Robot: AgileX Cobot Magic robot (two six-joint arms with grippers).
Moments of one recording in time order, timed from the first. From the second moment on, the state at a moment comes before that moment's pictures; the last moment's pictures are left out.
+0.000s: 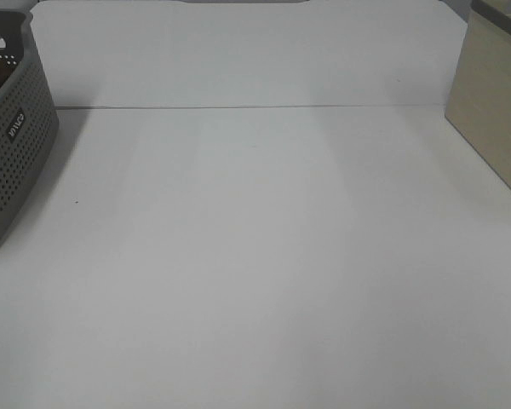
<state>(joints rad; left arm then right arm) -0.04 -0.01 -0.50 0.08 1.05 0.00 0.10 0.00 -0.50 -0.08 1.07 0.01</state>
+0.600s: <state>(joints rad) -0.04 -0.01 -0.50 0.08 1.05 -0.01 0.10 0.00 -0.50 -0.08 1.07 0.01</state>
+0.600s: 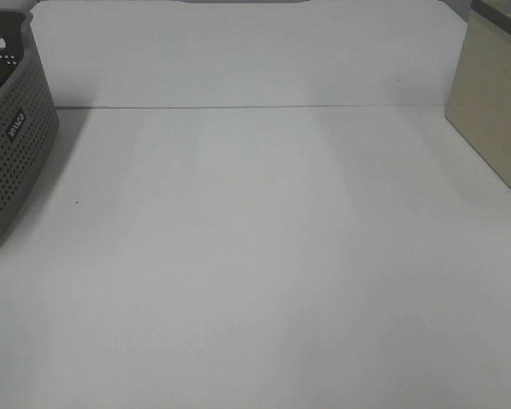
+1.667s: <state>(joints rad) -0.04 -0.01 -0.50 0.08 1.05 -0.01 0.10 0.00 -0.50 -0.08 1.07 0.01</state>
